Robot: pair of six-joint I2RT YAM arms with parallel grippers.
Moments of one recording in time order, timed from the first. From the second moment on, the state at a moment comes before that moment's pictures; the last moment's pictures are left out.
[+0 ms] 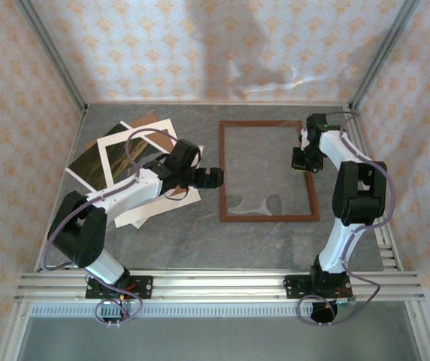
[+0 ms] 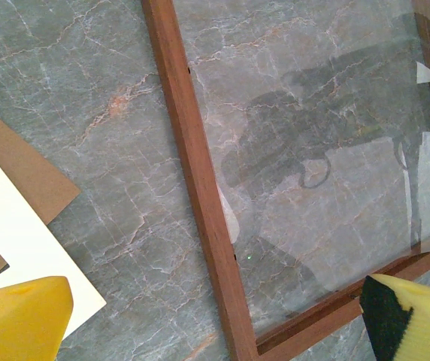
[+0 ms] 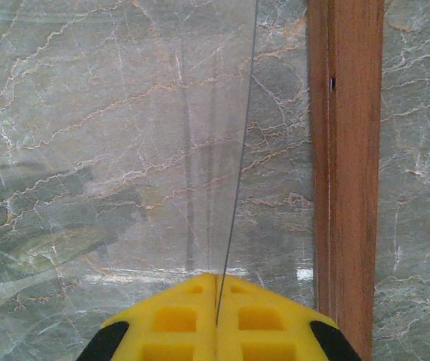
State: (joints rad) left arm -0.54 1.58 1.07 -0.38 0.18 -0.54; right arm -0.01 1.89 1.43 -0.90 -0.12 0.11
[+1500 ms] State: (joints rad) left arm -0.54 1.58 1.07 -0.38 0.18 -0.54; right arm -0.01 1.89 1.43 -0.91 -0.15 0.11
